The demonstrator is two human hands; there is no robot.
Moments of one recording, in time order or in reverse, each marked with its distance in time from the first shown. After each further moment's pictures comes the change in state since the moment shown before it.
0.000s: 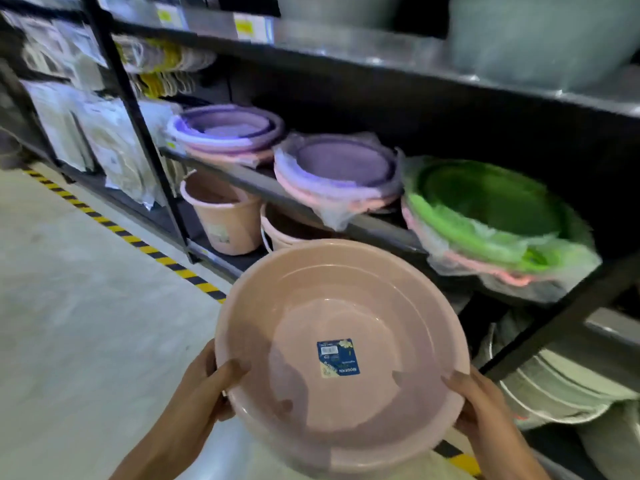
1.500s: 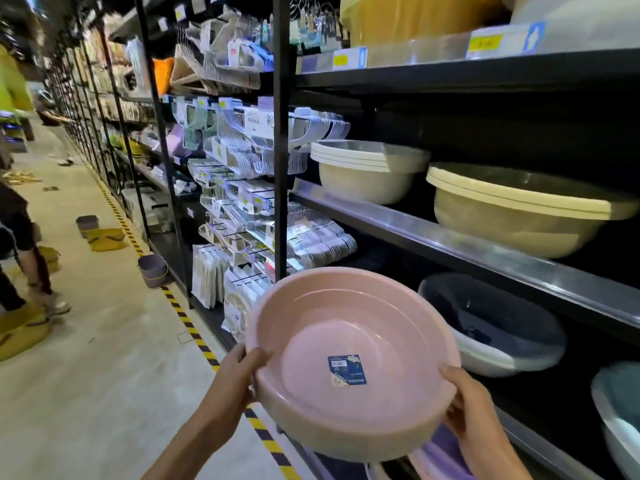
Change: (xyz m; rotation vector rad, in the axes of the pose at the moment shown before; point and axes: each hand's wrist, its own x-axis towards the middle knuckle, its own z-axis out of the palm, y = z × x) left_hand 0.075 0.541 -0.219 -0.131 0.266 0.237; right_hand 0.073 -0.461 0.427 0.047 -0.210 -0.133
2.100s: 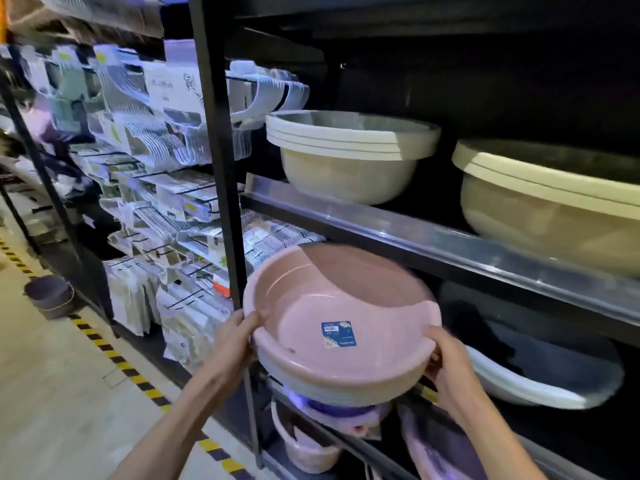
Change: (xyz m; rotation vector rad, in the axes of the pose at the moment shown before) left_hand 0.305 0.037 0.009 -0.054 -0.219 -0.040; right_hand 0.210 -0.003 0.103 0.041 0.244 -0.032
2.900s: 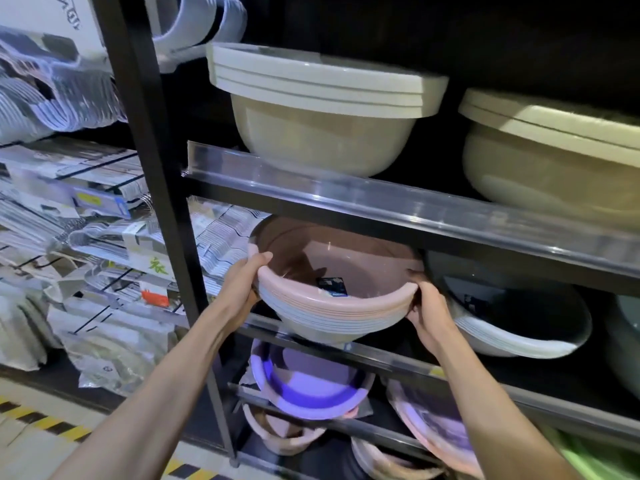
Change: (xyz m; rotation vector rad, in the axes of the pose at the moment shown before) left_hand 0.208 -0.004 0.015 -0.011 -0.325 -0.138; right_hand 0.094 0.012 0.054 0.059 0.339 -0.028
